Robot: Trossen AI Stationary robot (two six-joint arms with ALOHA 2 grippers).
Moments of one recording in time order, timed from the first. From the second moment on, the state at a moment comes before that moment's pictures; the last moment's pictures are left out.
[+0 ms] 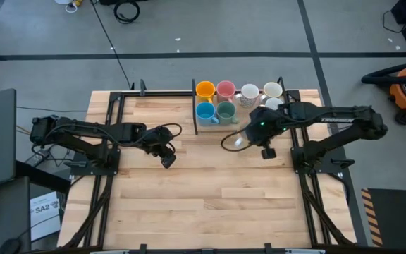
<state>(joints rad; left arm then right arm) 0.02 1.25 0.83 -0.52 -0.01 -0.69 -0.09 1.20 1.15 -1.01 -0.07 -0.28</state>
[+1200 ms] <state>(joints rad) 0.02 1.25 0.83 -0.48 -0.01 -0.69 -0.57 1.25 0.92 -0.73 -0.08 -0.48</state>
